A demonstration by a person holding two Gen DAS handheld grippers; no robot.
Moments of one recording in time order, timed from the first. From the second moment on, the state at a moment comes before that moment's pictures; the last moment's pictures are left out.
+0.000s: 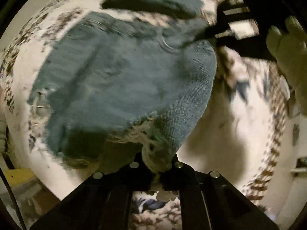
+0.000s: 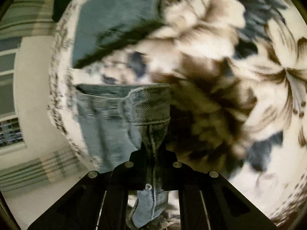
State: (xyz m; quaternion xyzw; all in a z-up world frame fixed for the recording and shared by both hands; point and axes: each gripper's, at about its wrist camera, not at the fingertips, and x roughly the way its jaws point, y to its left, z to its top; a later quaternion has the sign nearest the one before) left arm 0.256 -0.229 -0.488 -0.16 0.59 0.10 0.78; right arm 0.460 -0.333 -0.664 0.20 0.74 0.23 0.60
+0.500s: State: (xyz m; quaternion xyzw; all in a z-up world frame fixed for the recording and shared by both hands) left arm 0.206 -0.006 -0.474 -0.29 0.53 0.22 0.76; right arm 0.444 -0.058 -0.592 0.07 0.72 0.31 0.61
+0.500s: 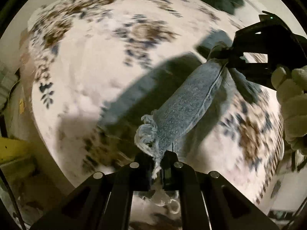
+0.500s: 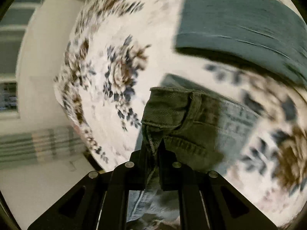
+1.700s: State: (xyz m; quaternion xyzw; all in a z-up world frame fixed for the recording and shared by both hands) left arm 0.113 -0.056 -0.661 -0.86 0.23 0.25 0.40; right arm 0.454 -0.157 -0.734 0.10 0.78 0.32 0.53
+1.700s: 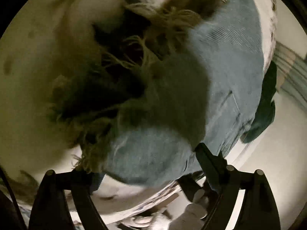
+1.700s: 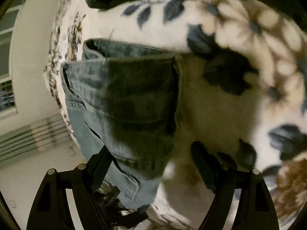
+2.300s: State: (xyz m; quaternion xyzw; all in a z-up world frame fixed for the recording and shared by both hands) left arm 0.096 -0.053 -0.657 -0.86 0.20 0.30 0.37; right arm 0.459 -0.126 -0.734 0.10 0.76 0.37 0.53
